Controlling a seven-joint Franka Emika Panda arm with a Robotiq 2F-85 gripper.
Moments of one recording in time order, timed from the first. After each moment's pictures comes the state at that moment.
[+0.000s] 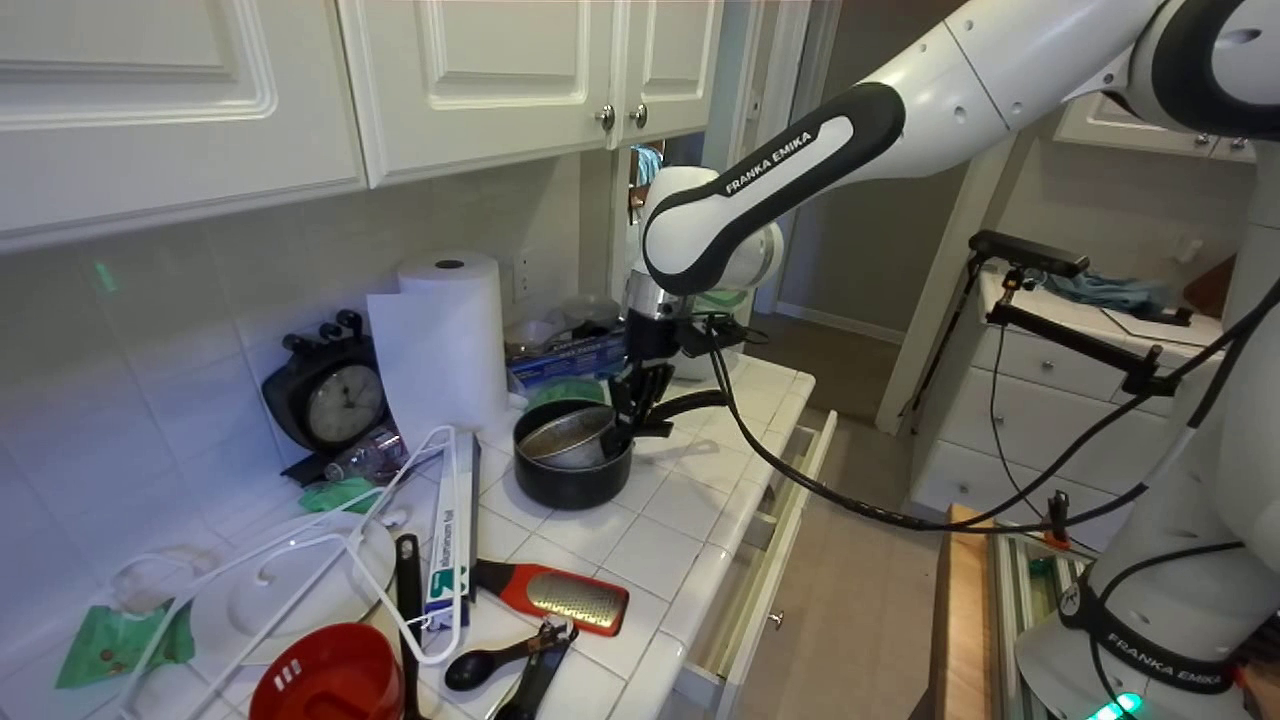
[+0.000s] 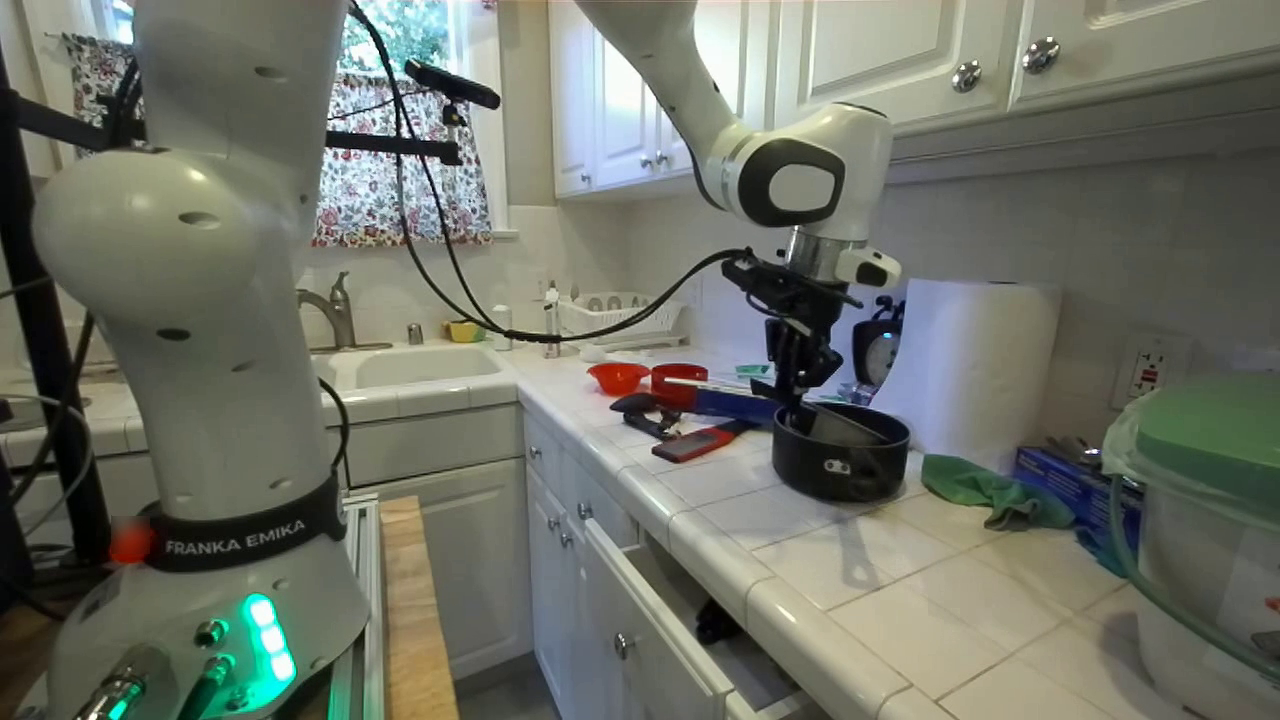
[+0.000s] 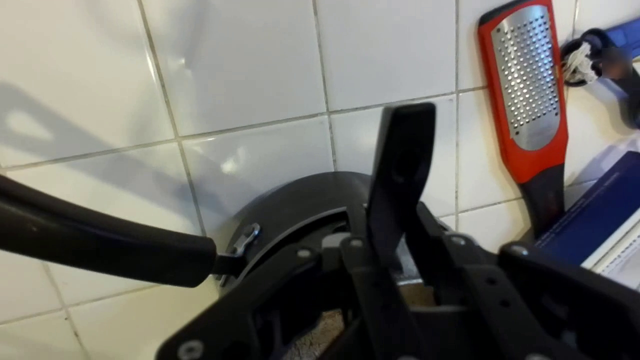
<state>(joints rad) -0.03 0.27 0.01 -2.07 0.30 2.35 -0.13</state>
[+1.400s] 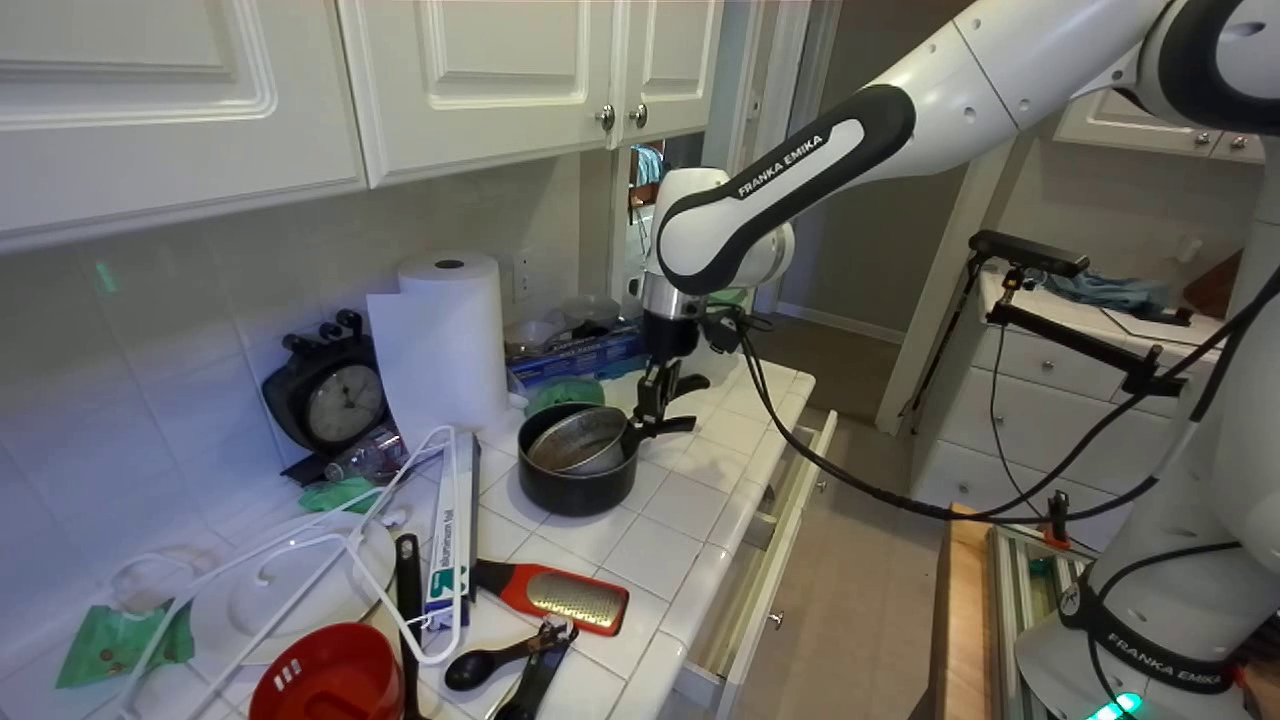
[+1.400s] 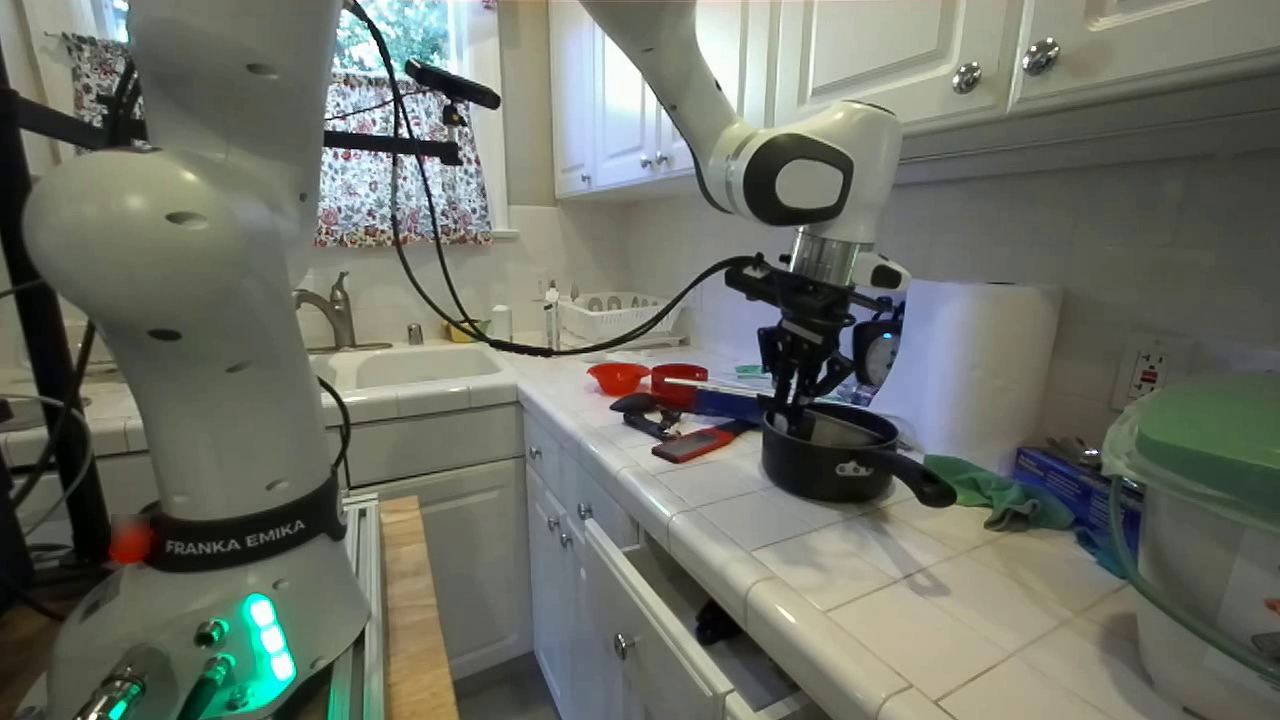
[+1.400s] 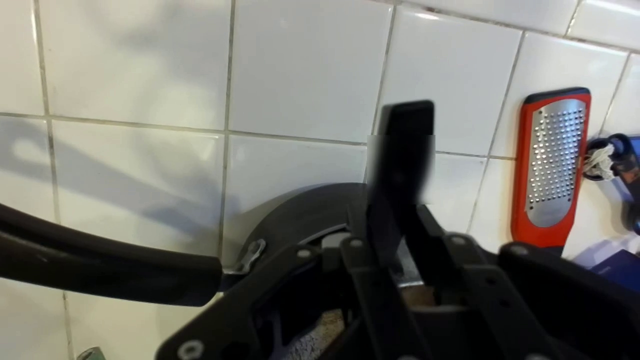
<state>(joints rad) -0.07 0.26 0.01 -2.10 0.24 2.31 -0.38</state>
